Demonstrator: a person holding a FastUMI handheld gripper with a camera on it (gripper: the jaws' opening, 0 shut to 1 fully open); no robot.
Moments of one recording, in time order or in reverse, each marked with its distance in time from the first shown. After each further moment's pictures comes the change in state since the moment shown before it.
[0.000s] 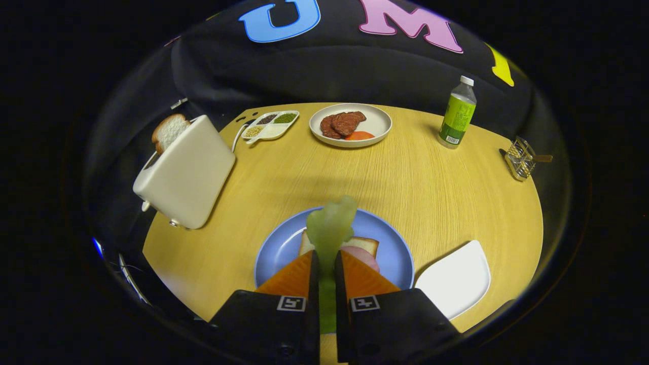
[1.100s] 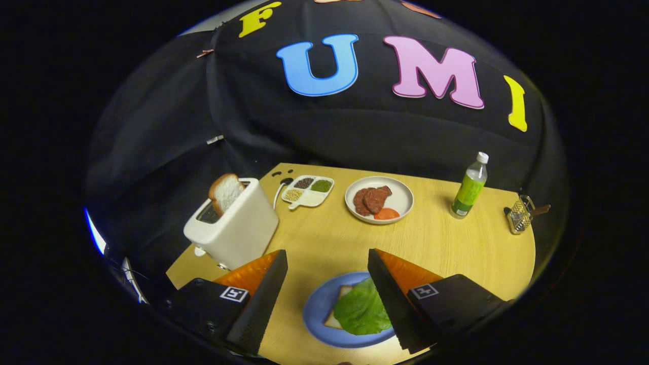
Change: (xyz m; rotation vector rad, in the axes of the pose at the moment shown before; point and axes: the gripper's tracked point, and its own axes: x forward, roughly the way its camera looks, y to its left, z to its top) arm -0.089 0.079 0.131 -0.073 -0.338 0.144
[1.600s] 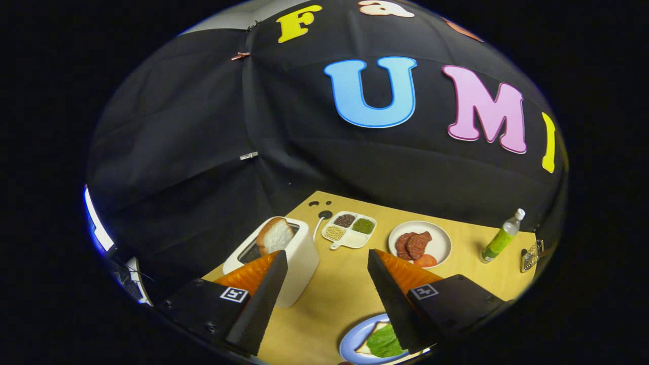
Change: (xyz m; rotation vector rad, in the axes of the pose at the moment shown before) arm 0.041 0.104 0.075 -0.098 -0.057 0.137
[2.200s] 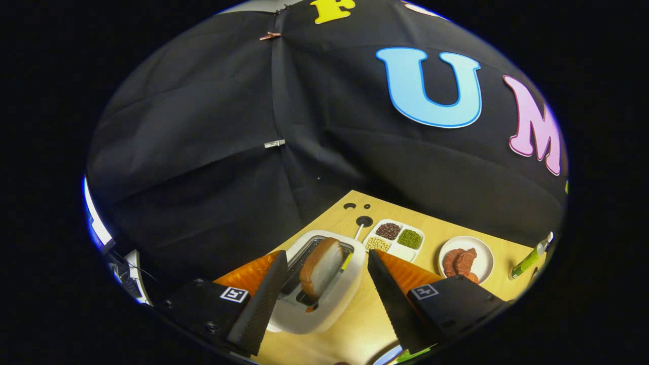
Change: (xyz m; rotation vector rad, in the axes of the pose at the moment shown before) arm 0.109 0.089 -0.006 -0.089 0.066 0.072
